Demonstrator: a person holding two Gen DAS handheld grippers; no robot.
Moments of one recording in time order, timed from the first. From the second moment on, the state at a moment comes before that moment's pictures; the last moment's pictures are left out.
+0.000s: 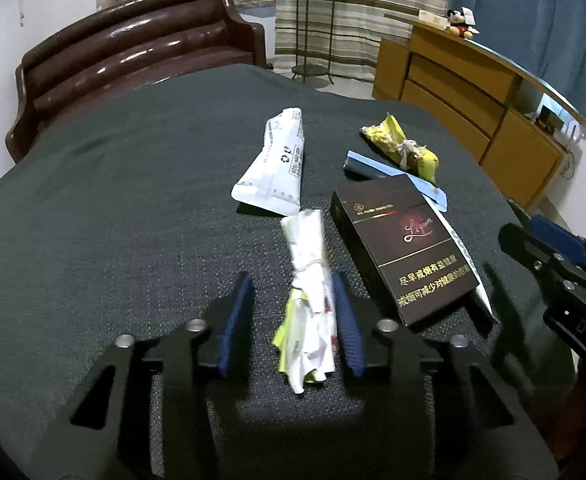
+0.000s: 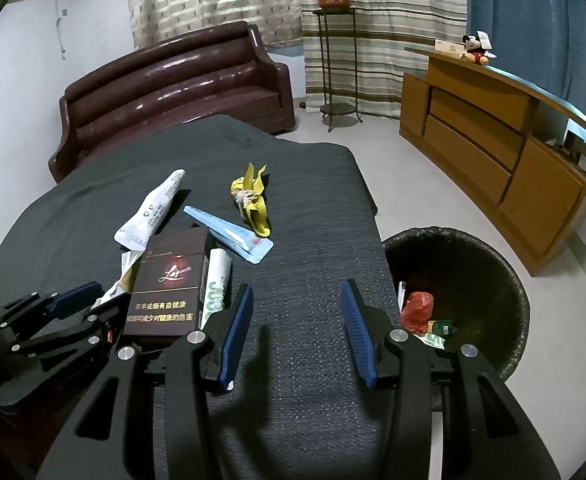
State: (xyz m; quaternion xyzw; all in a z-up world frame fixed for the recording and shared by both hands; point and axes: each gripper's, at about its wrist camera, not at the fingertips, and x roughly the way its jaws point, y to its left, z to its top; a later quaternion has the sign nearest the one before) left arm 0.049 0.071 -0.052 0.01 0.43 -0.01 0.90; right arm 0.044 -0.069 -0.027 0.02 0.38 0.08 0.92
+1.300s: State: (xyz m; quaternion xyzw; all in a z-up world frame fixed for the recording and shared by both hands) left arm 0.038 0.116 -0.048 -0.02 0.42 0.01 0.91; right arm 0.047 -0.022 -0.042 -0.03 0.42 0.13 0.90
